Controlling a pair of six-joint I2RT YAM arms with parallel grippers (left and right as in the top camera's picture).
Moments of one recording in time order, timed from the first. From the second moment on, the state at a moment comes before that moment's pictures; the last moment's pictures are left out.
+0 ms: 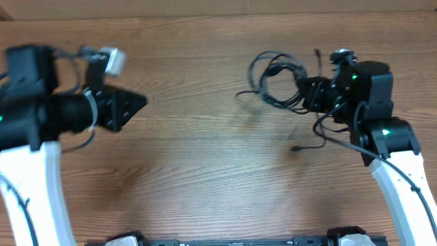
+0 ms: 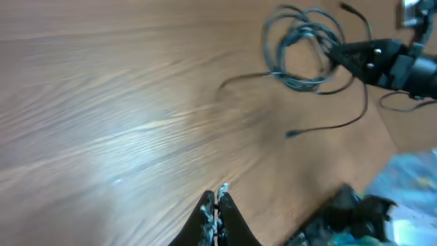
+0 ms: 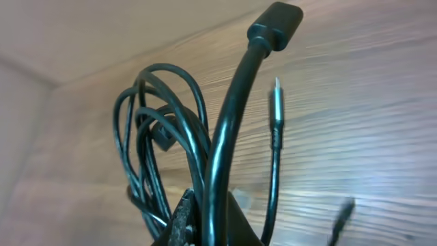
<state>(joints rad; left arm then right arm) 0.23 1.34 1.74 -1.48 0.78 0.28 0.08 1.22 1.10 -0.53 -0.34 0.39</state>
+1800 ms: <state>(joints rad) -0.03 1.53 1.74 -1.34 0.94 0.35 0.35 1.04 1.16 -0.49 -0.55 0.44</state>
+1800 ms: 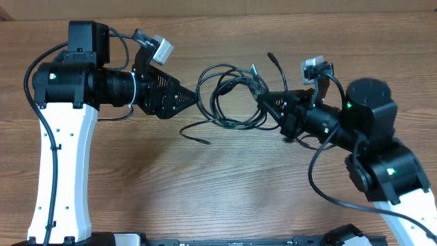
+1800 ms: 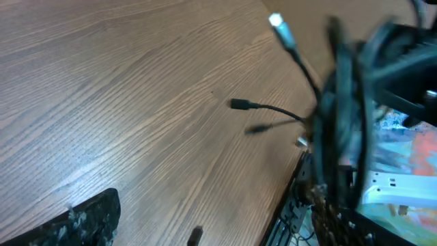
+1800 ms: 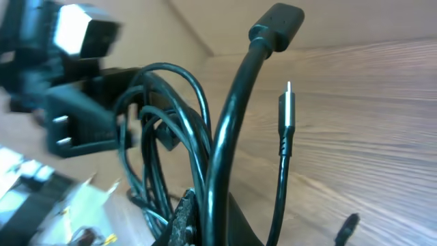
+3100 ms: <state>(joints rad) -0.22 1.53 1.74 -1.18 0.42 0.02 0.45 1.13 1.16 -0.48 -0.49 0.44</state>
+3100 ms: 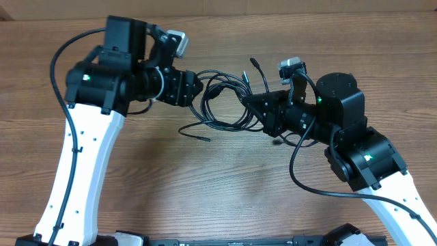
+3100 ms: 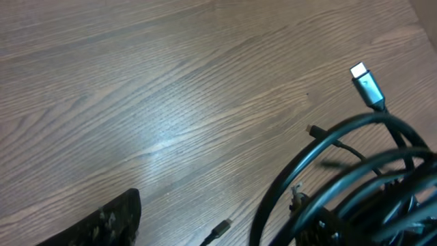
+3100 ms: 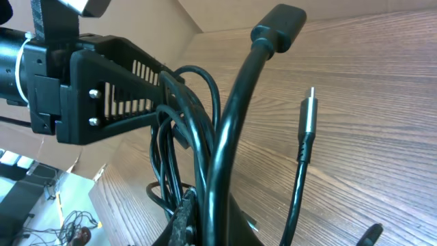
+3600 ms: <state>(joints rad) -0.32 1.58 1.74 -1.21 0.27 -0.08 0.45 1.04 1.16 -0.50 -0.54 0.44</state>
